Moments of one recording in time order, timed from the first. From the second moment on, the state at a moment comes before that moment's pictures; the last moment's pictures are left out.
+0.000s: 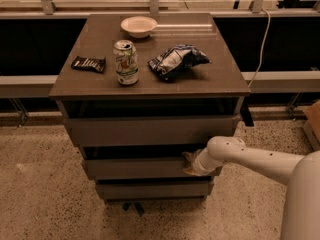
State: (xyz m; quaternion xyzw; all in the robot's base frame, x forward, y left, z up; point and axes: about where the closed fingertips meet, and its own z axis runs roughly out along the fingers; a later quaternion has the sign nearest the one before) arm 0.602 -0.137 0.402 -0.74 0.63 0.05 0.23
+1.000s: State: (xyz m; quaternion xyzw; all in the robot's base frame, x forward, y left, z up) arm 0.602 -0.137 0.402 -0.74 0.63 0.05 0.23
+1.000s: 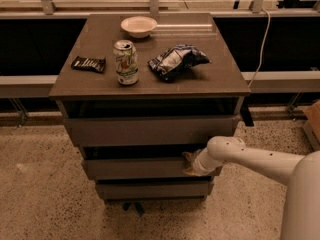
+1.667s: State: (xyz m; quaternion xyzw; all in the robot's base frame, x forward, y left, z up) arm 0.602 -0.137 0.402 -0.74 0.63 0.05 0.23
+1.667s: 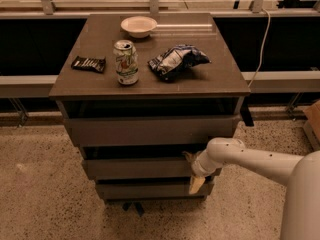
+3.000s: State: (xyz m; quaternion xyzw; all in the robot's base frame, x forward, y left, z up) arm 0.607 -0.138 0.403 -0.74 0.64 0.05 0.23
